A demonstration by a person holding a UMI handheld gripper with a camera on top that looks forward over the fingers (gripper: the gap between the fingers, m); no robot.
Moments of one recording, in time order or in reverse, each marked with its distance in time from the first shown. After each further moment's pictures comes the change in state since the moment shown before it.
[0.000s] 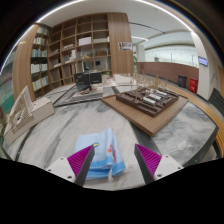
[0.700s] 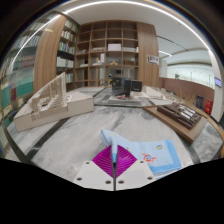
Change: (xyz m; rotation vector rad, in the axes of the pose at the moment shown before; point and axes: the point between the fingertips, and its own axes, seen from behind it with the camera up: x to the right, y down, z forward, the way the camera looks) arm -0.199 0.018 -0.011 0.108 -0.165 -0.190
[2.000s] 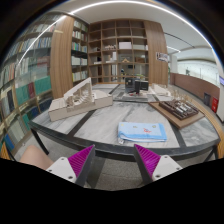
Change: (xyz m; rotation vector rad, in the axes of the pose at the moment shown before) arm -0.033 0.020 -0.234 -0.062 -0.148 -0.006
